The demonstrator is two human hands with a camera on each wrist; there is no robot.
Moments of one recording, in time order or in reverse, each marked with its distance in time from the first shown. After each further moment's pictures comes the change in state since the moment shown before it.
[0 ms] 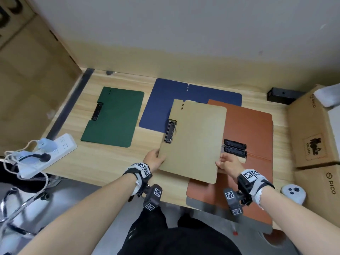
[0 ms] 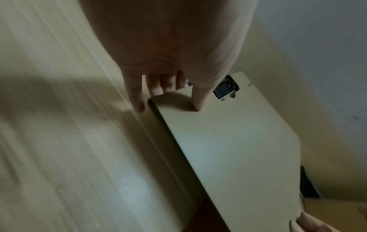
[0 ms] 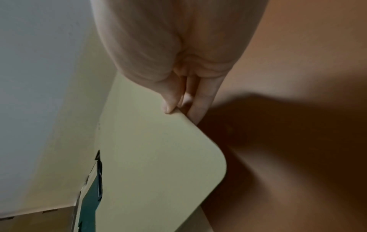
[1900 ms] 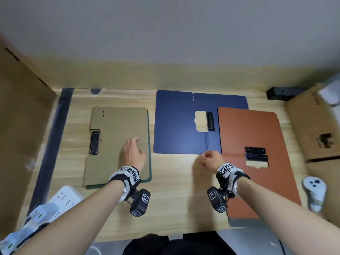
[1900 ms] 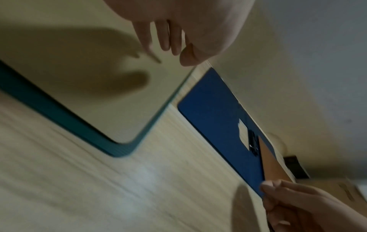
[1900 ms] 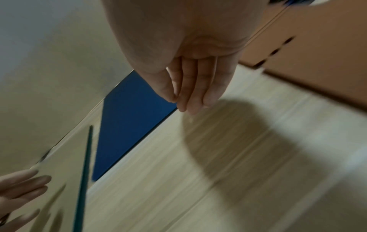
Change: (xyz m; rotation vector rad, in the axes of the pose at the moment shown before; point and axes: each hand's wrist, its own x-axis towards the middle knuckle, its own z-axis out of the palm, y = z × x) left_hand 0.136 -0.004 -0.167 0.336 0.285 0.285; right_hand 0.088 -0.063 0.152 -0.420 0.310 0.156
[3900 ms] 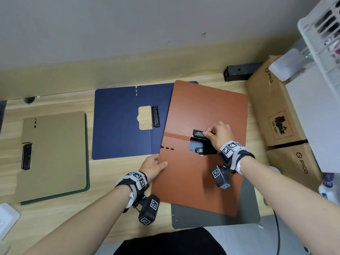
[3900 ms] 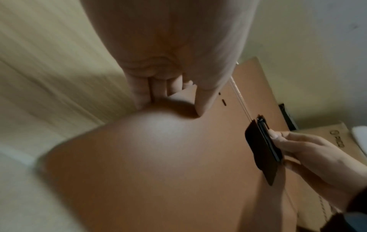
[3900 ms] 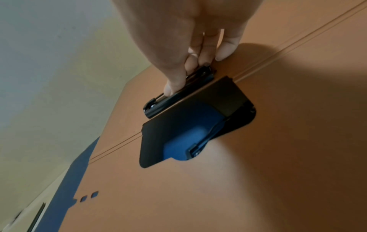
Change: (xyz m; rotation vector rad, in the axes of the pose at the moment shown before) left_hand -0.080 0.183 0.184 -0.359 -0.695 -0.256; right_hand 0.091 0.120 -0.214 -0.220 0.203 -0.230
